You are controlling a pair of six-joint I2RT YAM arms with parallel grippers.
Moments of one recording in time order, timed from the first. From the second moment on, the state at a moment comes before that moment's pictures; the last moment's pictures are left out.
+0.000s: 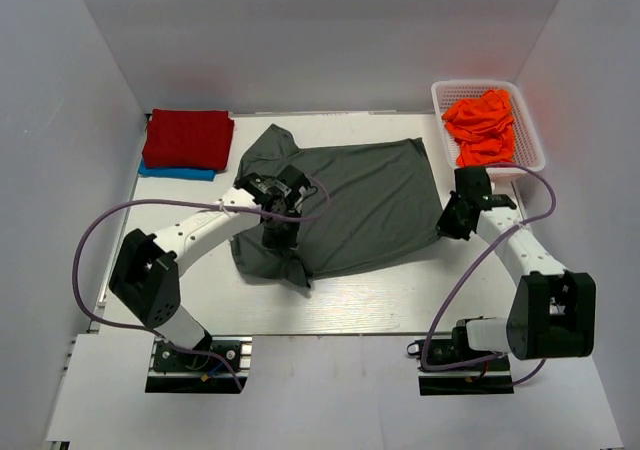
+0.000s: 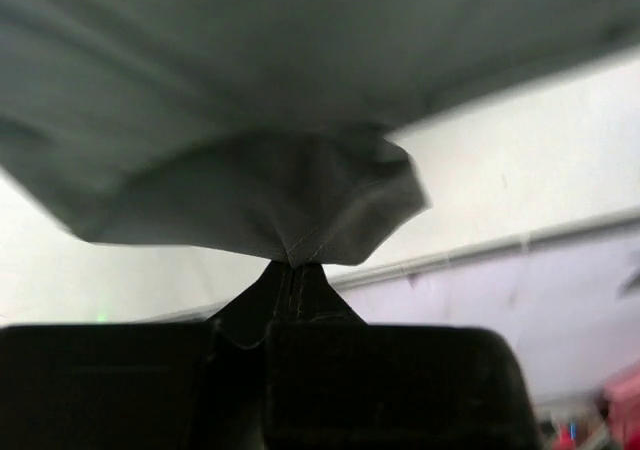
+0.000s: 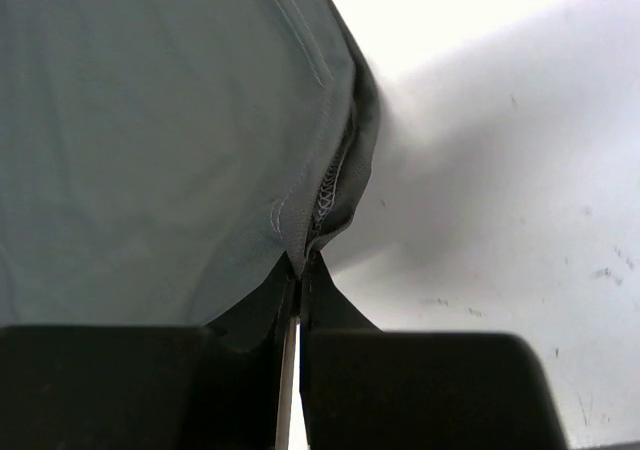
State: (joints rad) left arm -0.71 1.58 1.26 -1.05 0.07 -0.53; right arm 0.09 1.30 0.85 -0.64 0.08 0.54
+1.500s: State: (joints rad) left arm -0.36 1.91 1.55 -0.56 -0.19 -0.04; right arm 0.18 1.72 1.32 -0.60 0.01 0.31
